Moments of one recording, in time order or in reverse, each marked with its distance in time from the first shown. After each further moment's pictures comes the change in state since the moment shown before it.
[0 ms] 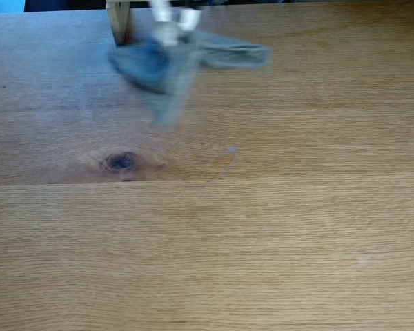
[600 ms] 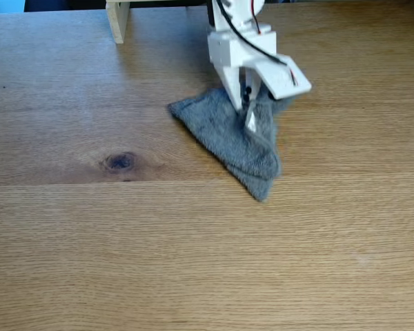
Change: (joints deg) arm -11.3 -44.7 -9.7 -23.3 2.0
